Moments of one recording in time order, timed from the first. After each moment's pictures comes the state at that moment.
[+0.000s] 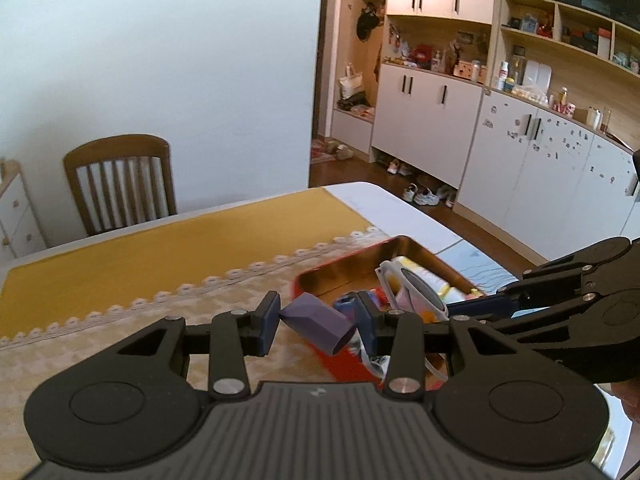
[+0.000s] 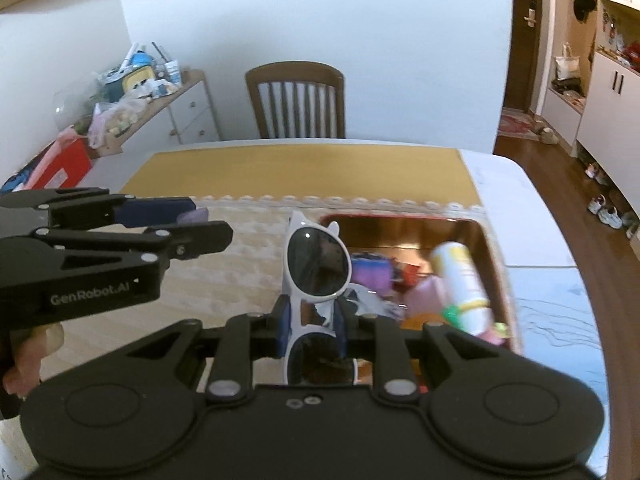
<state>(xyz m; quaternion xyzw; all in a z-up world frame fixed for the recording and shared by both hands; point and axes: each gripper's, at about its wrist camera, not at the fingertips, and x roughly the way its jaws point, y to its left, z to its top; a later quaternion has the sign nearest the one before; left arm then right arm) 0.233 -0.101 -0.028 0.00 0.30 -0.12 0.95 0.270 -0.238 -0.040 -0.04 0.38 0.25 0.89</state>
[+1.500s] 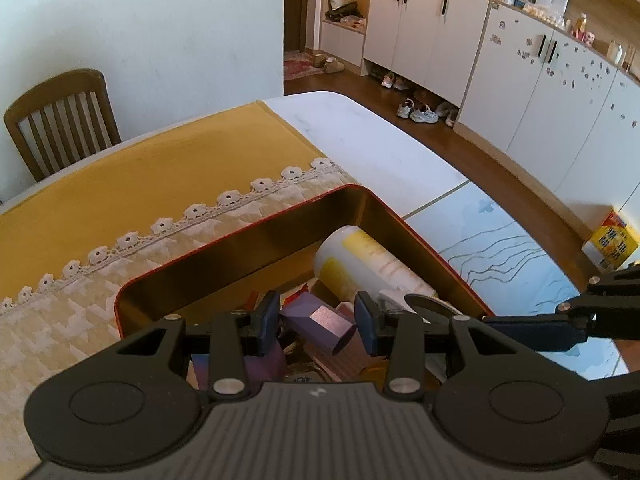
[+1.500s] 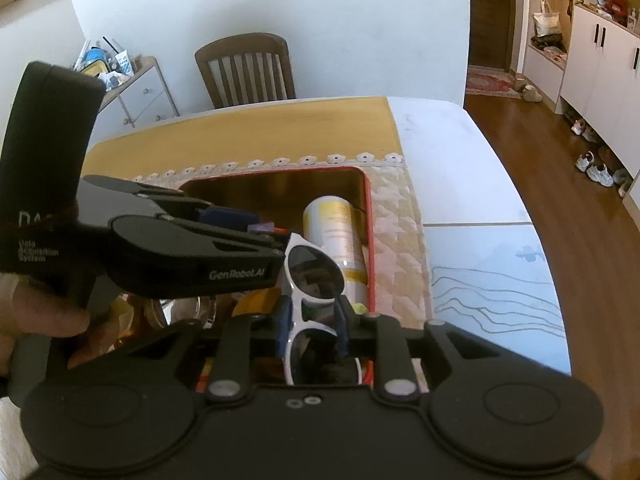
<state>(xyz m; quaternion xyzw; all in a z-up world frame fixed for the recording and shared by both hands) 0.360 -0.223 -0.108 0.03 0.43 -0.12 0.90 0.333 -0.332 -0.087 -0.02 0.43 0.23 0.87</state>
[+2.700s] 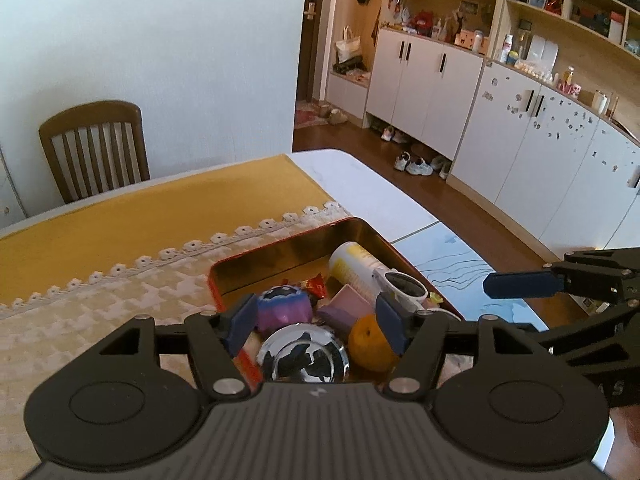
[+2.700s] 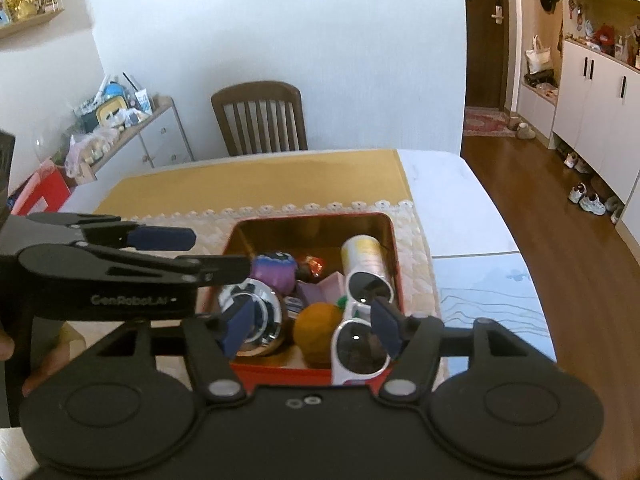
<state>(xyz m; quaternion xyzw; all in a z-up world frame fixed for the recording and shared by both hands) 0.261 -0.170 -0.036 -0.01 0.36 -0.12 0.93 0.273 -0.323 -0.041 -0.01 0.36 0.23 0.90</state>
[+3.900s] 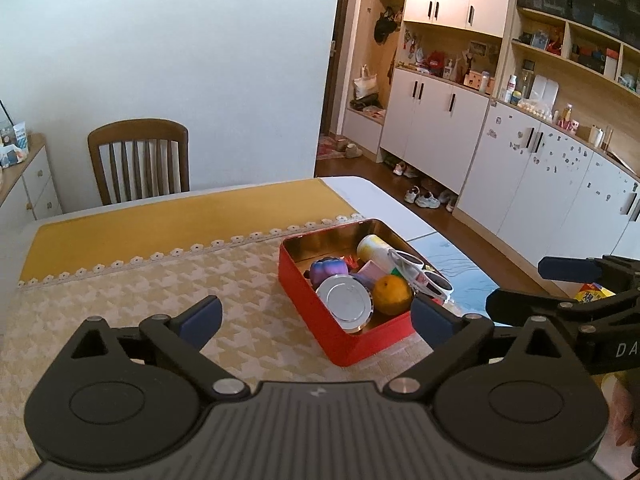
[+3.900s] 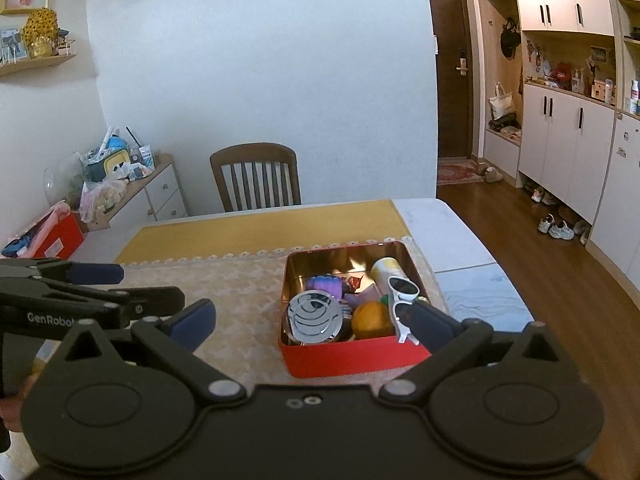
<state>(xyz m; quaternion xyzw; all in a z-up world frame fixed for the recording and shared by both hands) 0.134 -0.099 0.003 -0.03 0.31 -0.09 0.95 0.152 -0.289 -0.005 0.02 0.28 0.18 0.95</state>
